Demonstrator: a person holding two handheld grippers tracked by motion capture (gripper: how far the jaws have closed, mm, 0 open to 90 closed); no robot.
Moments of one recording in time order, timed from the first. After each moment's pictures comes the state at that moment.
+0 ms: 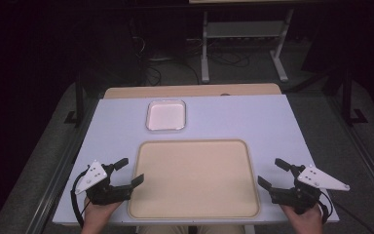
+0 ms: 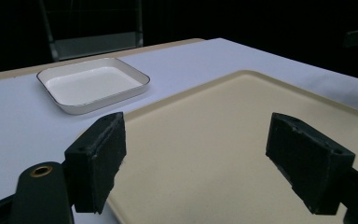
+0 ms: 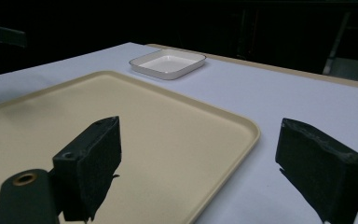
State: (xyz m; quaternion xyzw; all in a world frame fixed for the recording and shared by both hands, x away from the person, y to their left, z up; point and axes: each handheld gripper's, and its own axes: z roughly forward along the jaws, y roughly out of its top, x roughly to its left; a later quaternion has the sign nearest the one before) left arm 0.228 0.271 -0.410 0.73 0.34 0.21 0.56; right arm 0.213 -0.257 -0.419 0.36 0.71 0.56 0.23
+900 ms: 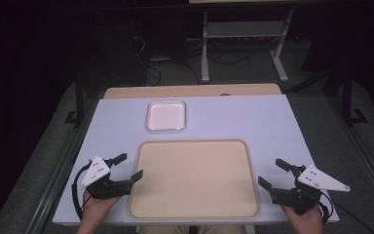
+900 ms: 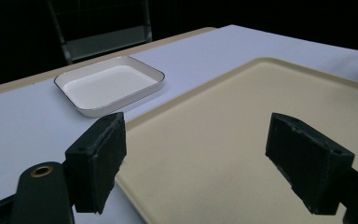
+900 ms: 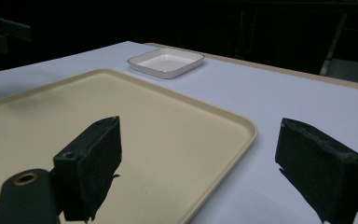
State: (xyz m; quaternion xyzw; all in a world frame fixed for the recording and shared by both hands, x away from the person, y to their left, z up) left arm 0.241 0.271 -0.405 0.75 0.32 0.24 0.52; right arm 0.212 -0.257 -0.420 0.36 0.71 0.56 0.24
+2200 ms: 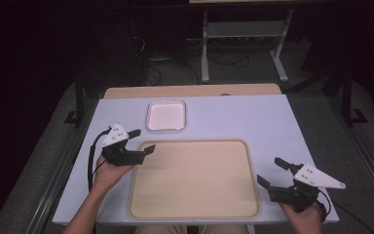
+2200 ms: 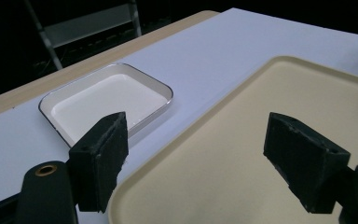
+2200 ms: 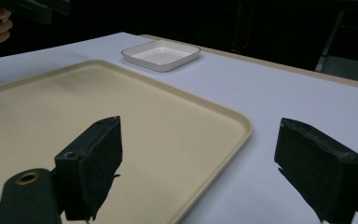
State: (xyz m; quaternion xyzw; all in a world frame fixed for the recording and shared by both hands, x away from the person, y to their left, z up) left arm 0.326 0.243 -0.377 0.79 0.30 0.21 0.48; right arm 0.218 -0.255 -0.422 0.36 0.72 0.54 0.24
